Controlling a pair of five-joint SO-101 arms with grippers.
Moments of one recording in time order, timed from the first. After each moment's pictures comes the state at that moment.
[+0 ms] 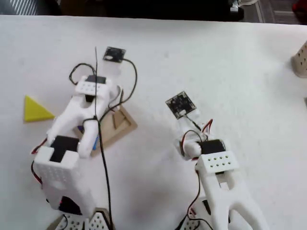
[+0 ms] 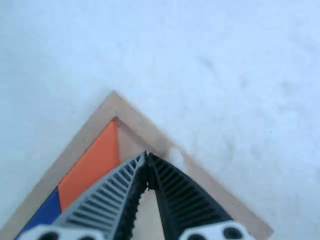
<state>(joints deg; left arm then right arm) 3.6 21.1 9.6 52.1 -2.3 -14.2 -40.8 65.5 45.5 23.4</state>
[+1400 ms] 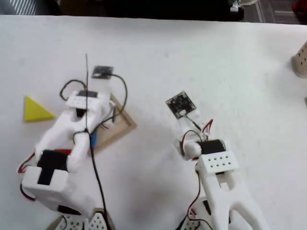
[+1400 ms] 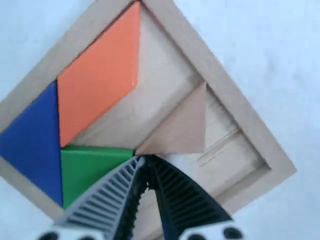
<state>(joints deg) 0.3 9.0 28.7 53.2 4.4 -14.2 -40.8 65.5 45.5 23.4</state>
